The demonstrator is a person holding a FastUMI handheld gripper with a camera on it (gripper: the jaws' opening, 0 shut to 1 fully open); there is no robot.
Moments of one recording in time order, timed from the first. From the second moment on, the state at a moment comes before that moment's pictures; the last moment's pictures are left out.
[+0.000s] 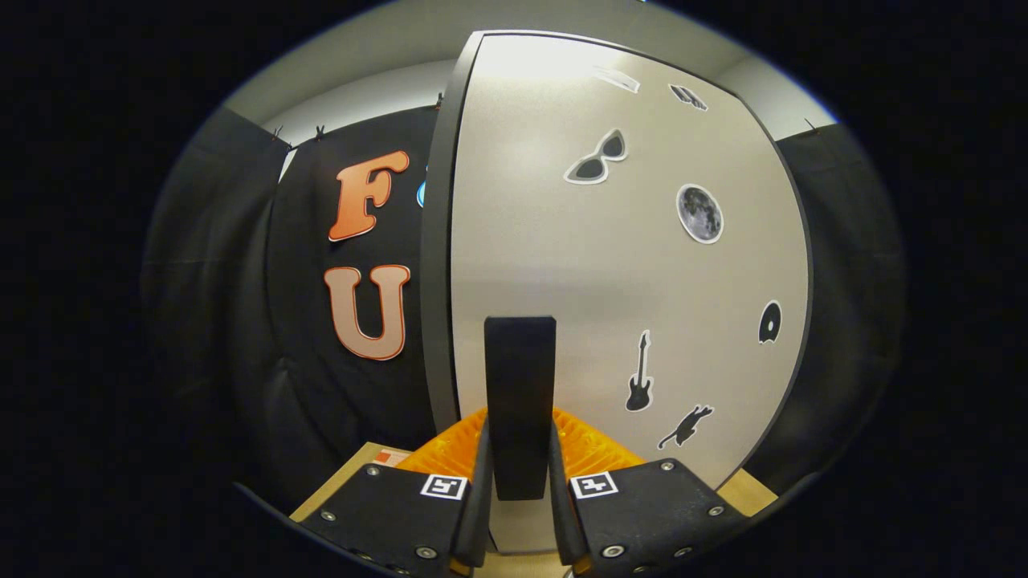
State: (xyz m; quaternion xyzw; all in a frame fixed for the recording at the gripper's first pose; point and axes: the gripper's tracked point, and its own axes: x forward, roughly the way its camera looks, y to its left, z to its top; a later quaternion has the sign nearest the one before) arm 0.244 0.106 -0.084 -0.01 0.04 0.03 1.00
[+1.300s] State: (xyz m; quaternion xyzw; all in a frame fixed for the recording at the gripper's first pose) arm 0.115 0.025 -0.076 -0.02 0.06 0.00 1.00
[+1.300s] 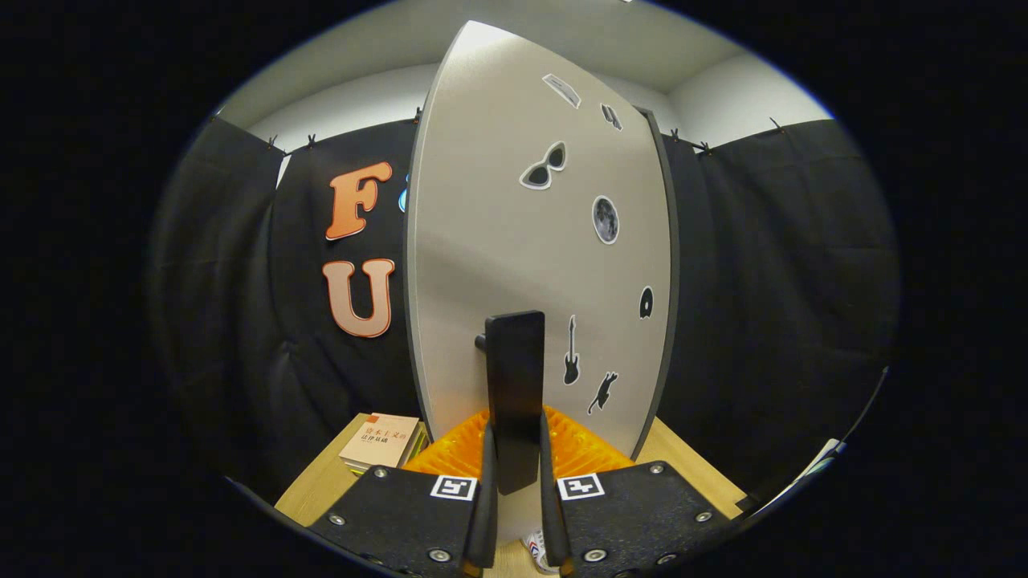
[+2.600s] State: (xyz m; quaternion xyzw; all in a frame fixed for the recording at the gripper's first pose) arm 0.065 -0.099 -0.078 0.01 0.03 0.10 0.99
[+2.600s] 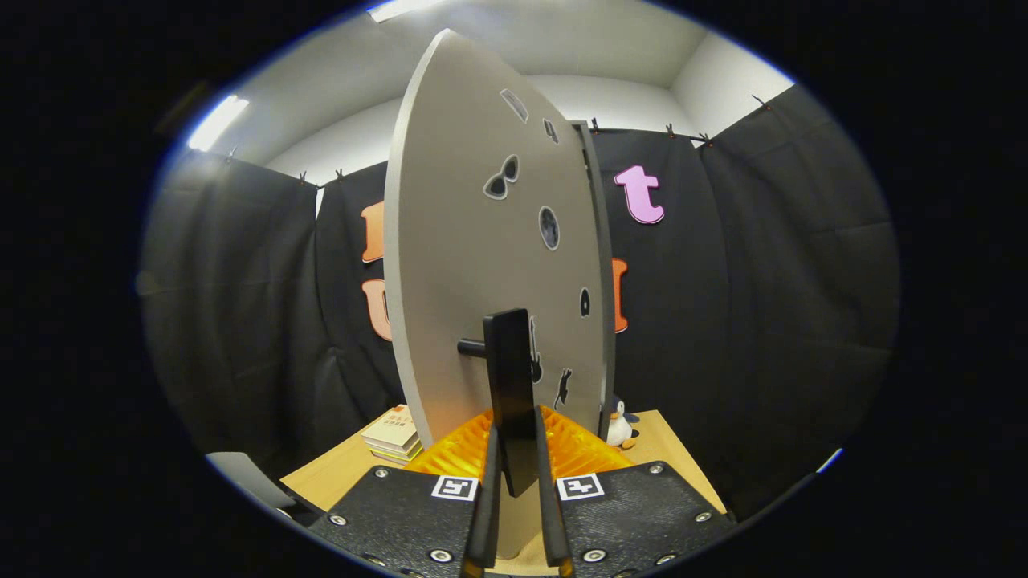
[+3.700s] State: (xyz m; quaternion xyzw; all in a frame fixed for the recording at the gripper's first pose) arm 0.038 -0.244 -0.079 0.02 0.01 0.02 1.00
